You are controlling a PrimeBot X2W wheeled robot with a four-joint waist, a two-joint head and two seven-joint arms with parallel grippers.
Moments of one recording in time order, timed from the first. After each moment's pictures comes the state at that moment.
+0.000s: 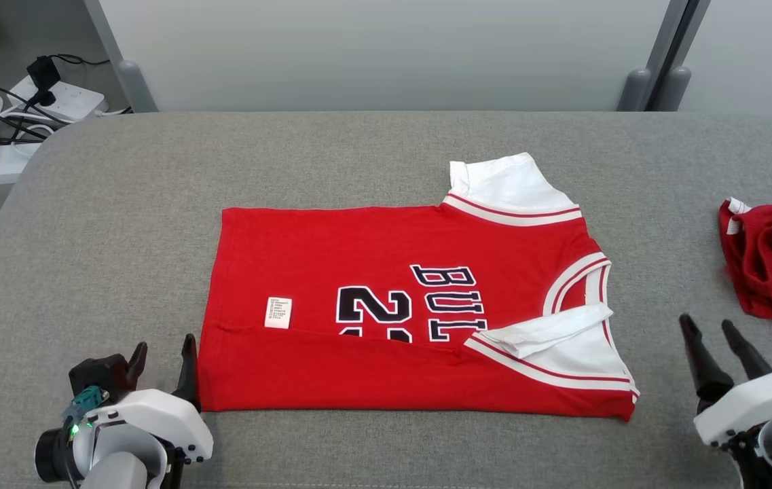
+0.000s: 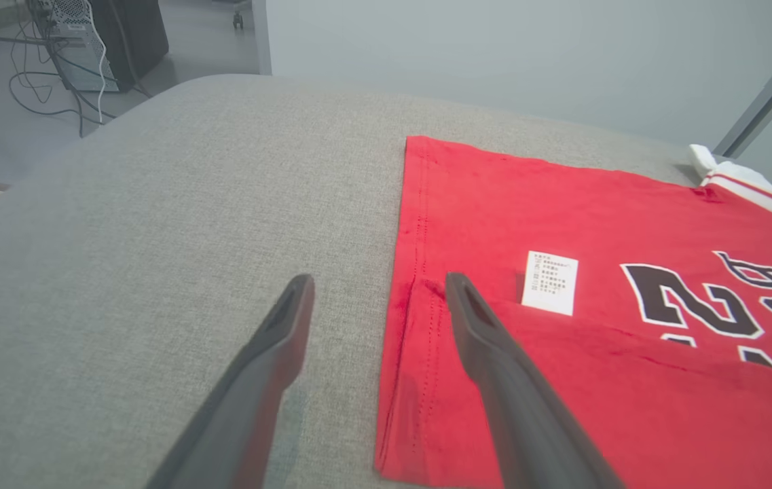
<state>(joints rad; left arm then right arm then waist) -0.33 0.11 -0.06 0.84 -0.35 -0.01 -0.26 -0.29 -0.37 0.38 0.64 0.86 0.13 -0.25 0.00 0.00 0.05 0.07</state>
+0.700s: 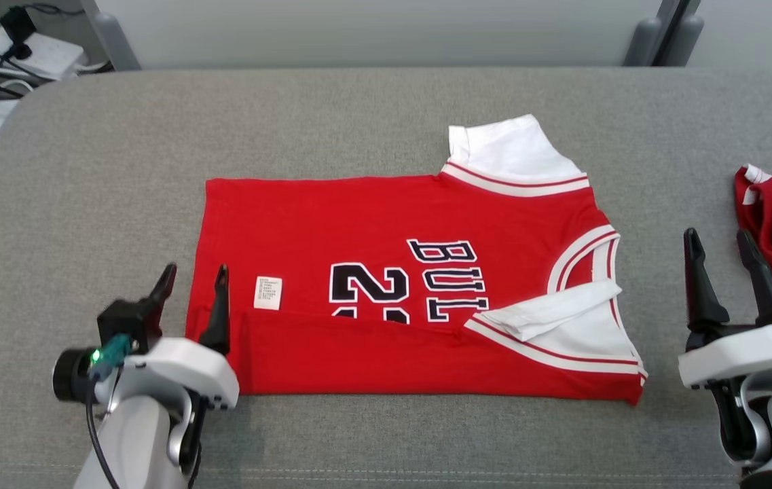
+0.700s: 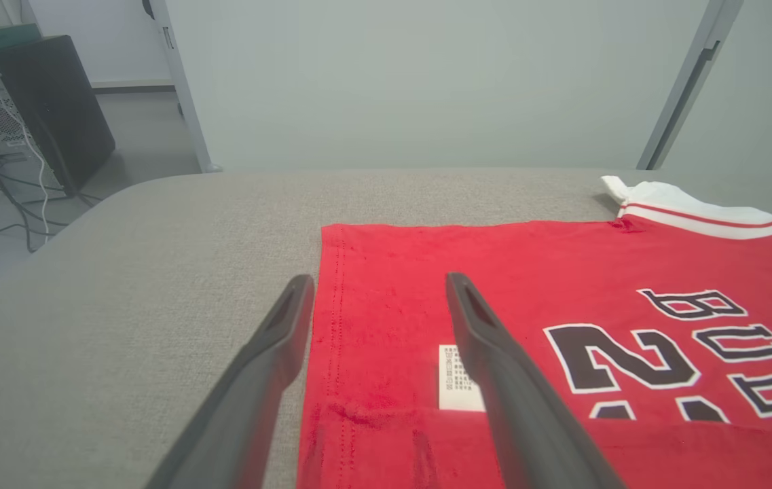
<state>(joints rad) -0.36 0.07 -0.07 0.62 -0.18 -0.02 -0.26 -0.28 -0.17 0.02 0.37 0.36 0.13 -0.25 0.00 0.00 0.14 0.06</state>
